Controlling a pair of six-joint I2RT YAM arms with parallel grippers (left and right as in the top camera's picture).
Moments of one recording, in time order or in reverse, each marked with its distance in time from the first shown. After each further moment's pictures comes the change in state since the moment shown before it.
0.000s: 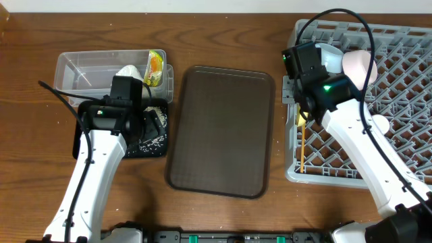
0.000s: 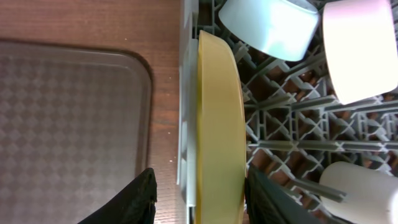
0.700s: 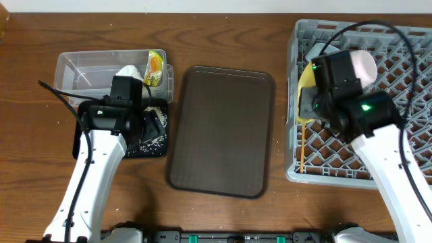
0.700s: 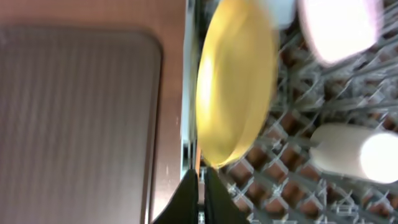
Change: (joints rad) left arm 0.000 0.000 0.000 0.000 0.000 0.000; right arm -0.055 -0.180 0.002 -0.230 -0.162 -0.011
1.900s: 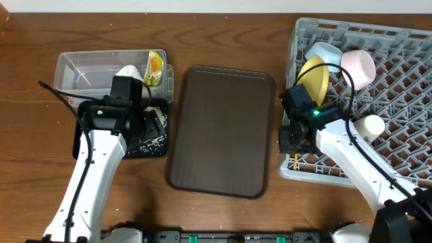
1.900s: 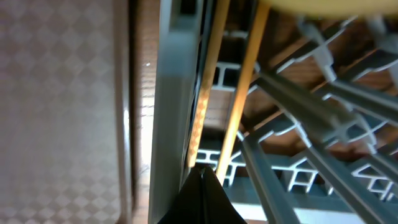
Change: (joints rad) left arm 0.000 0.000 0.000 0.000 0.000 0.000; right arm 0.064 0.137 -0.358 0.123 -0.150 0.073
